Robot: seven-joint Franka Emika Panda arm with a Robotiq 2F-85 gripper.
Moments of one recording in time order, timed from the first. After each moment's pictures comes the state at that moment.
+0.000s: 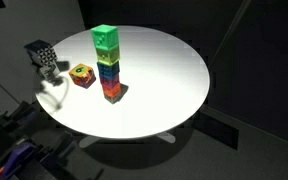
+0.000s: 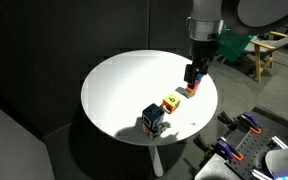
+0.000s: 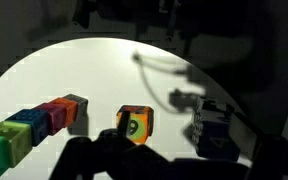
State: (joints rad) arm 0.09 -0.30 0.24 -2.47 -0.02 2.04 0.21
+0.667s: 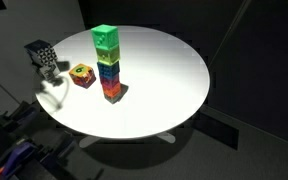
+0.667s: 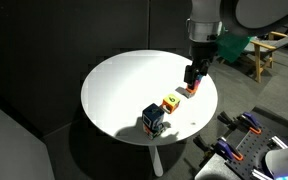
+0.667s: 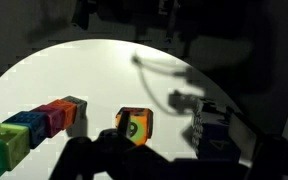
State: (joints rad) arm 0.10 -0.29 0.23 -2.47 -0.02 2.04 0.21
